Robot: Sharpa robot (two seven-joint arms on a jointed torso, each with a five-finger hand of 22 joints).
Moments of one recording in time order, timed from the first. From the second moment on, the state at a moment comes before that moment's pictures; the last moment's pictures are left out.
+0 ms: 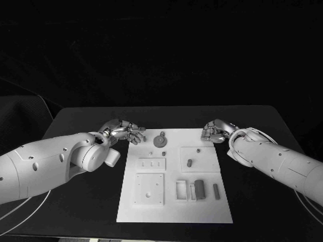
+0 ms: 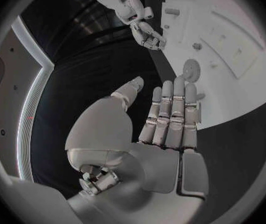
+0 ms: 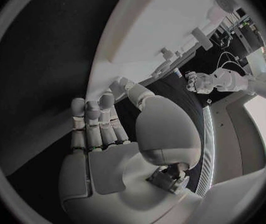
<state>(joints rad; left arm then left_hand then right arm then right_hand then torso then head) 1.34 -0.77 -0.14 1.30 -0.22 -0.24 0.14 1.14 -0.09 0.36 -0.09 0.18 0.89 0.16 0.34 0.60 1.09 0.14 0.36 0.33 1.07 0.13 0.34 0.68 0.06 0.65 0.05 1.10 0.34 1.21 -0.42 -0.02 0.62 -1.18 -0.28 0.20 1.17 -0.11 0.45 -0.12 0.19 0.81 0.16 0.35 0.56 0.95 0.08 1.23 0.69 0.91 0.01 1.45 0.96 0.14 0.58 0.03 1.61 0.53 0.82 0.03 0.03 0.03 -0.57</state>
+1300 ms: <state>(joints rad) 1.34 -0.78 -0.14 1.30 -0.23 -0.24 0.14 1.14 -0.09 0.36 -0.10 0.18 0.89 0.16 0.34 0.60 1.09 0.14 0.36 0.33 1.07 0.13 0.34 0.68 0.06 0.65 0.05 1.10 0.34 1.21 -0.44 -0.02 0.68 -1.18 -0.31 0.19 1.20 -0.08 0.50 -0.12 0.19 0.88 0.15 0.38 0.57 0.97 0.07 1.24 0.69 0.92 0.00 1.46 0.96 0.14 0.58 0.02 1.62 0.53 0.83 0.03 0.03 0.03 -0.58</state>
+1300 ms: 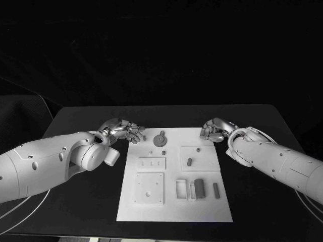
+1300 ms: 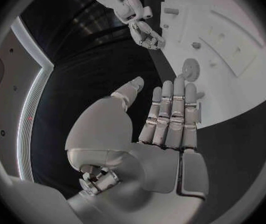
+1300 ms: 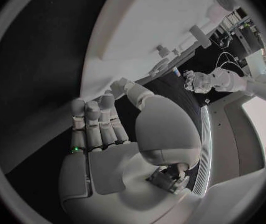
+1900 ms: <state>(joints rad) 1.34 -0.75 -0.14 1.28 -0.30 -0.27 0.09 1.14 -0.09 0.36 -0.09 0.18 0.98 0.15 0.36 0.61 1.17 0.13 0.38 0.35 1.16 0.11 0.37 0.72 0.08 0.72 0.04 1.15 0.36 1.25 -0.48 -0.02 0.87 -1.20 -0.32 0.16 1.20 -0.08 0.50 -0.12 0.19 0.89 0.15 0.39 0.58 0.97 0.07 1.25 0.69 0.93 0.00 1.47 0.96 0.14 0.59 0.02 1.63 0.53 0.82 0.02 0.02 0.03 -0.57</state>
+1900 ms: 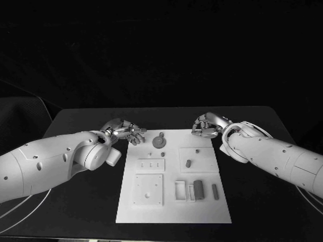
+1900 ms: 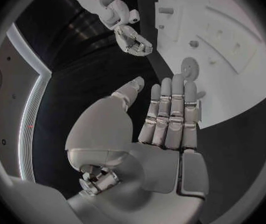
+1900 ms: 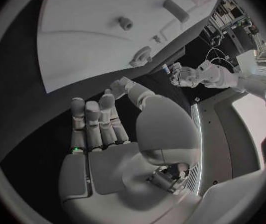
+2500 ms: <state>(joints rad) 1.34 -0.65 -0.14 1.24 -0.47 -0.30 -0.04 1.07 -0.12 0.31 -0.07 0.18 1.00 0.15 0.36 0.61 1.23 0.11 0.41 0.36 1.21 0.09 0.39 0.75 0.09 0.77 0.03 1.18 0.37 1.26 -0.47 -0.05 1.04 -1.24 -0.24 0.10 1.19 -0.09 0.50 -0.12 0.19 0.89 0.15 0.39 0.58 0.98 0.07 1.25 0.69 0.93 0.00 1.47 0.96 0.14 0.60 0.03 1.63 0.53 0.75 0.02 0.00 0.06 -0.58</state>
